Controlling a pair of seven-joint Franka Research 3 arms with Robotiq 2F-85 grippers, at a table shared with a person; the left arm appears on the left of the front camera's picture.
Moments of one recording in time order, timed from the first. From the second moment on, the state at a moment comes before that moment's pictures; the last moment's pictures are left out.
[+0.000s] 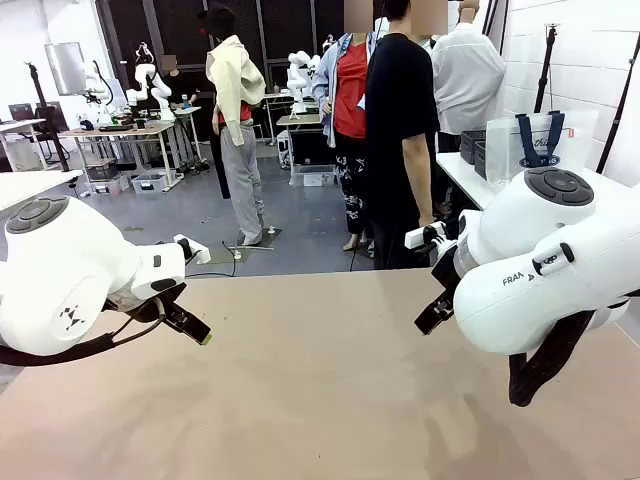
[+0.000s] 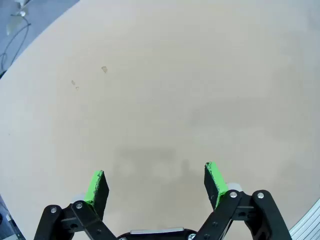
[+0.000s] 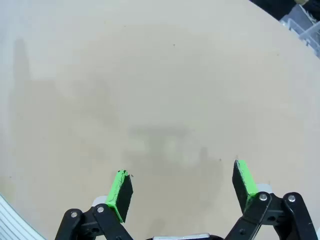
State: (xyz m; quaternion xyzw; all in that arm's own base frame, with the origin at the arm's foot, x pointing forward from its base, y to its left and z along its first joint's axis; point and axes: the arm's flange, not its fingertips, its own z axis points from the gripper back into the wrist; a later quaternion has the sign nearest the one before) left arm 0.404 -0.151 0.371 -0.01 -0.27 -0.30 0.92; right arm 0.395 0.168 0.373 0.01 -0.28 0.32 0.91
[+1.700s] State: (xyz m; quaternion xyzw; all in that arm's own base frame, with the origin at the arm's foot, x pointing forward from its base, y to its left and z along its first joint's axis) left arm 0.403 -0.152 0.371 -0.01 -0.27 -0.30 0.92; right arm 0.395 0.168 0.373 0.01 -0.28 0.32 0.91
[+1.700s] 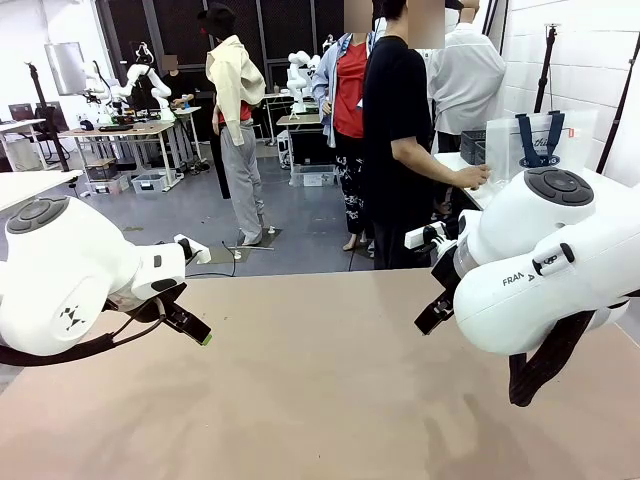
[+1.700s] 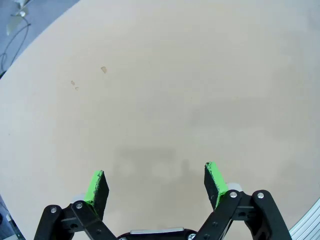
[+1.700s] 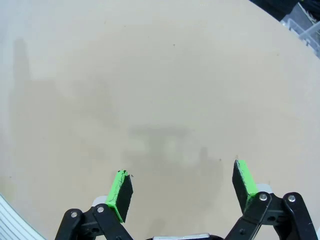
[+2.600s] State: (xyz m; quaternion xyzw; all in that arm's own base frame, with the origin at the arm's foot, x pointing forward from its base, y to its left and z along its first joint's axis) left arm 0.403 -0.152 0.371 -0.01 -0.27 -0.30 0.92; right arm 0.395 0.168 0.373 0.01 -0.28 0.32 0.91
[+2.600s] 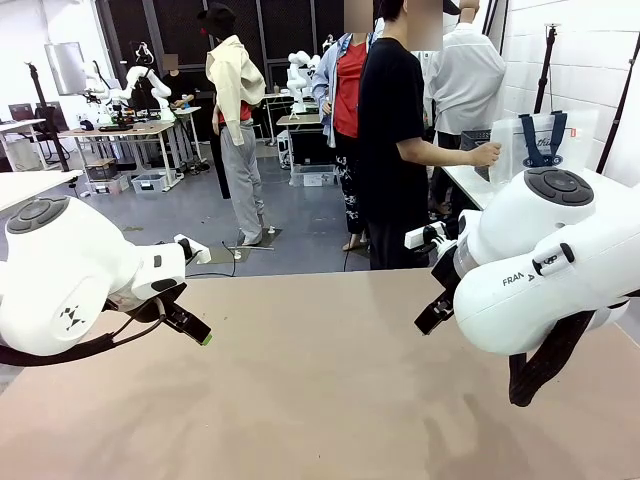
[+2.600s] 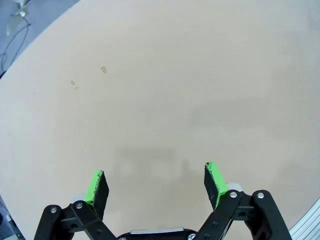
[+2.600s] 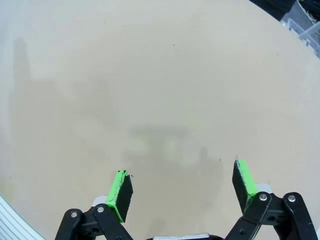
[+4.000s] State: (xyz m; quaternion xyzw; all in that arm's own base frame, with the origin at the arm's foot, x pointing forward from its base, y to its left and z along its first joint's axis) left arm 0.403 -0.152 0.371 -0.01 -0.27 -0.30 0.92; right arm 0.395 0.168 0.373 0.01 -0.28 0.32 0.91
